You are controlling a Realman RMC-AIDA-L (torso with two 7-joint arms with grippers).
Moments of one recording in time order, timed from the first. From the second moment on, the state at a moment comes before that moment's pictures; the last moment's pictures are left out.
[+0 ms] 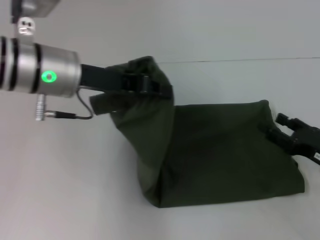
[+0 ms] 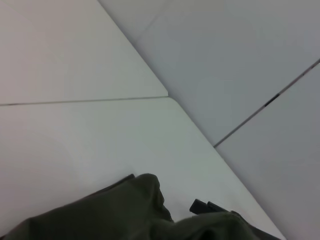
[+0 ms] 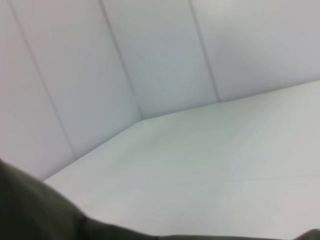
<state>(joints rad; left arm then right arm) -0.71 -2.17 0.91 1.19 2.14 1.56 -2.57 0.40 2.09 -0.34 -0.32 -1.81 -1.32 1.08</state>
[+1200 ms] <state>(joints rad) -0.91 -2.17 1.30 0.86 2.00 1.16 -2.59 0.31 2.06 -0.23 -0.35 -1.78 -1.34 1.05</state>
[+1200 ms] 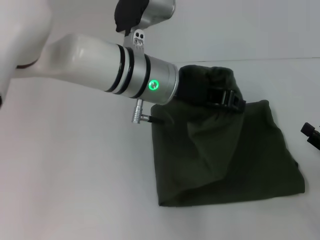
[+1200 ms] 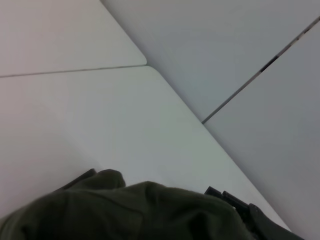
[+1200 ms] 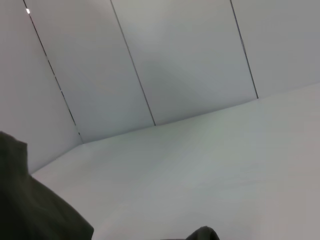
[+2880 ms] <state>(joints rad) -0.80 -2.16 1.28 0.70 1.55 1.09 -2.18 0.33 2.05 -0.30 -0.36 -1.80 -1.47 1.04</state>
